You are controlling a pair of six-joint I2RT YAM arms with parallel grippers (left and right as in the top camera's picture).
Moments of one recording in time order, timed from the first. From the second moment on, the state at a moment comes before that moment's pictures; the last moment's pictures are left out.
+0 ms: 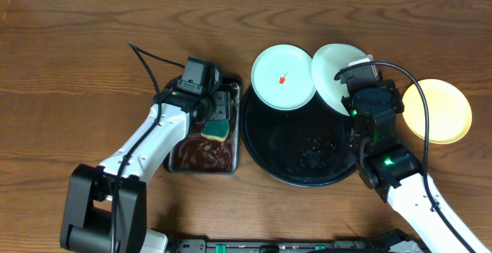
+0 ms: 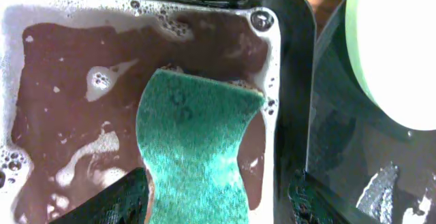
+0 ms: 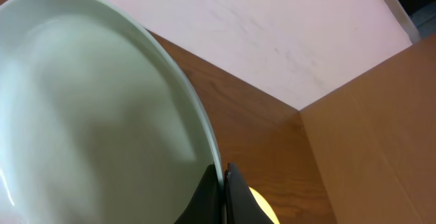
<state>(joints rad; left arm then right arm) -0.30 1.63 1.00 -0.49 0.10 -0.35 0.41 1.13 0.70 0.04 0.69 -0.43</state>
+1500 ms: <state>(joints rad) -0.32 1.67 1.00 -0.56 0.10 -0.35 0.40 1.15 0.70 0.03 0.69 -0.31</state>
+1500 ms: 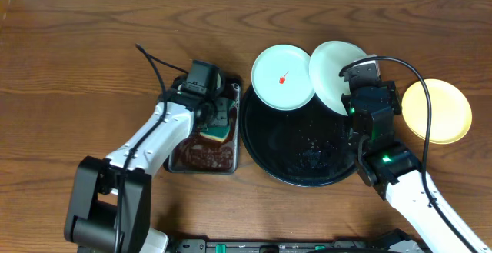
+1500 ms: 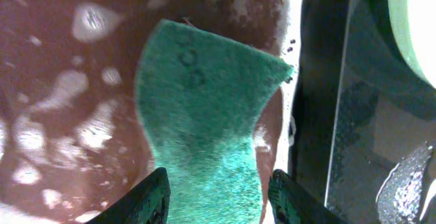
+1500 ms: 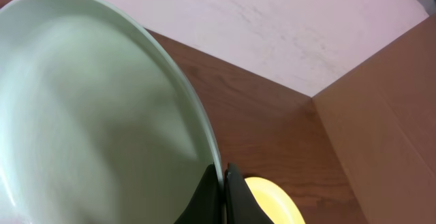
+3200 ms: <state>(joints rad) -0.33 1.65 1.01 -0.58 0.08 -0.35 0.40 1.15 0.70 0.12 0.73 -0.44</state>
